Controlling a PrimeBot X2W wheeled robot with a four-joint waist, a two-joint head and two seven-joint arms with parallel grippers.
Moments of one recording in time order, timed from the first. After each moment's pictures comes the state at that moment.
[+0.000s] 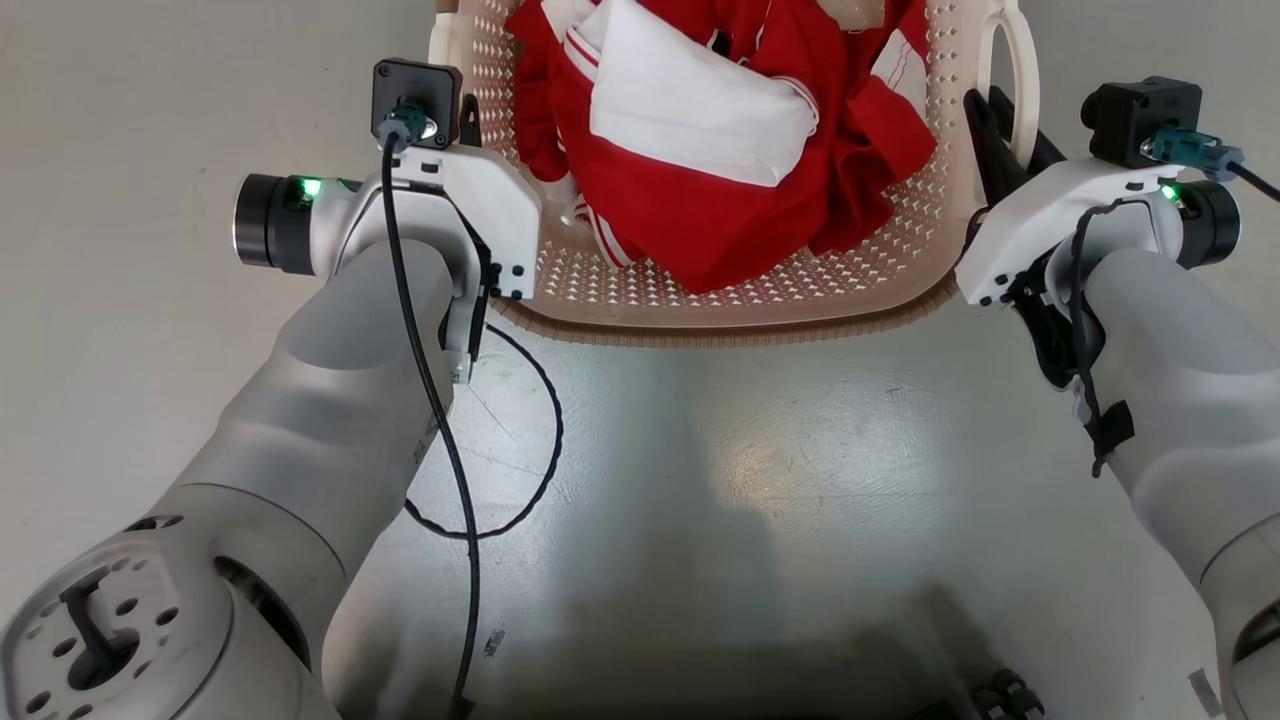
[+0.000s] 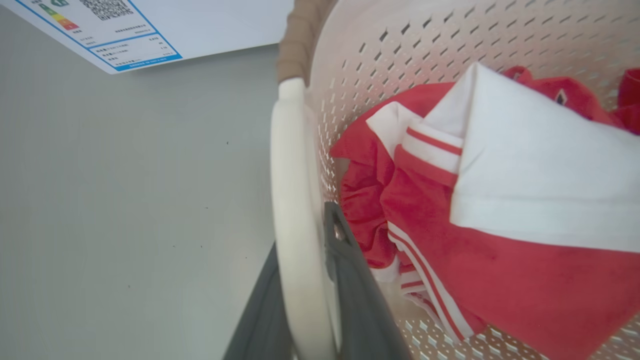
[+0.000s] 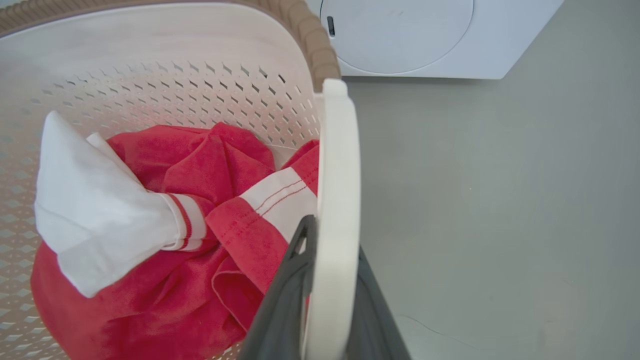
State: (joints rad) left arm -1.21 0.05 -1.21 1.21 -1.12 0.25 -0.25; right arm -1.09 -0.21 0.70 1.13 0.76 0.12 -0.25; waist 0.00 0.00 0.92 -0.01
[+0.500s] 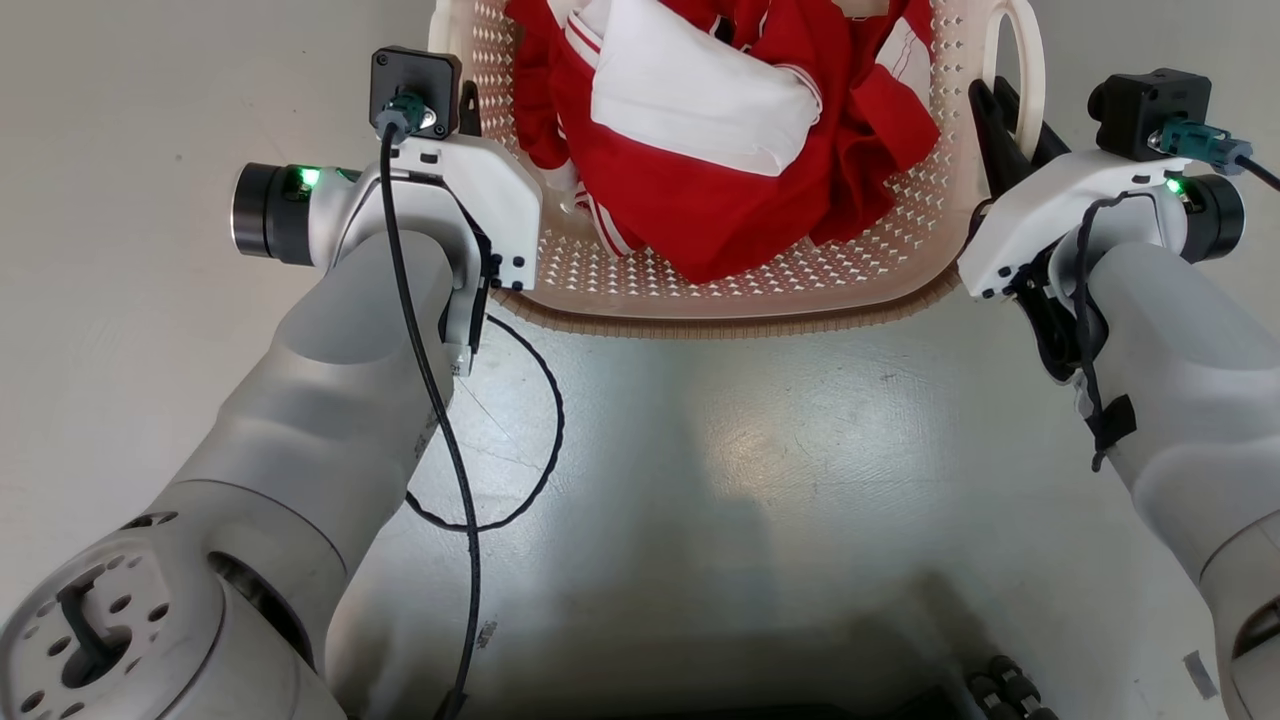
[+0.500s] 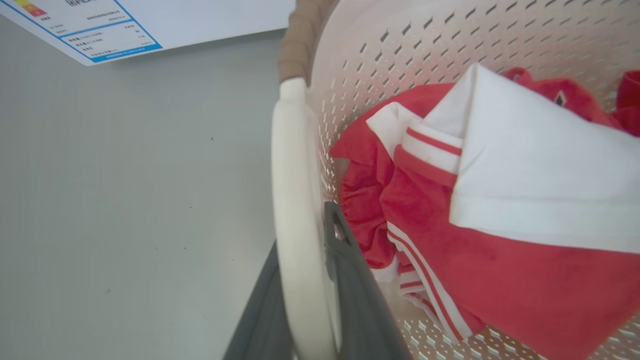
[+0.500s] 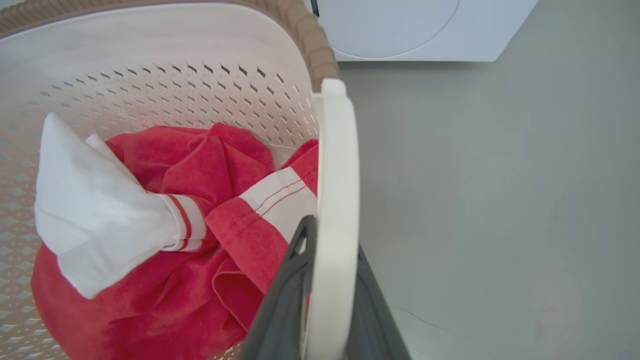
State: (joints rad) left arm -1.22 0.04 -1.17 1.21 -1.07 0.25 -0.25; right arm -1.09 -0.21 0.67 1.13 0.75 0.12 -0.25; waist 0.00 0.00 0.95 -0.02
